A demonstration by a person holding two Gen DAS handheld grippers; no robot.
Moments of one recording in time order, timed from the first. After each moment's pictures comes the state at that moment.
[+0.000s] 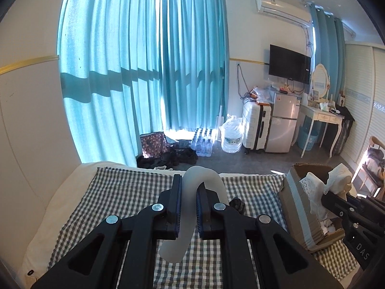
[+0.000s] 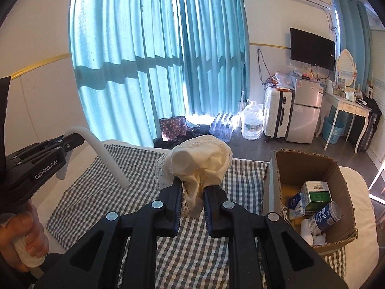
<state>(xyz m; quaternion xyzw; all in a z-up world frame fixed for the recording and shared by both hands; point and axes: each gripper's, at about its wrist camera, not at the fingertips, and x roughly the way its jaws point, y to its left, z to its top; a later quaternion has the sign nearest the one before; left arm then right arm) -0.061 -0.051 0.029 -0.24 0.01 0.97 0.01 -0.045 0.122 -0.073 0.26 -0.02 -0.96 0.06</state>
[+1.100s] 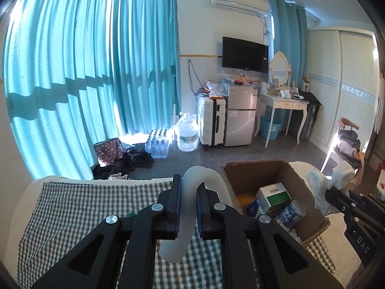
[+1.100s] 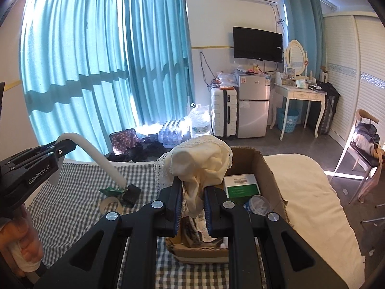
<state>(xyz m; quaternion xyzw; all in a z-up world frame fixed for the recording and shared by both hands) -0.079 0.131 0.022 -0.24 0.04 0.96 0.13 -0.017 0.297 -0.078 0.25 -0.06 -0.96 -0.07</state>
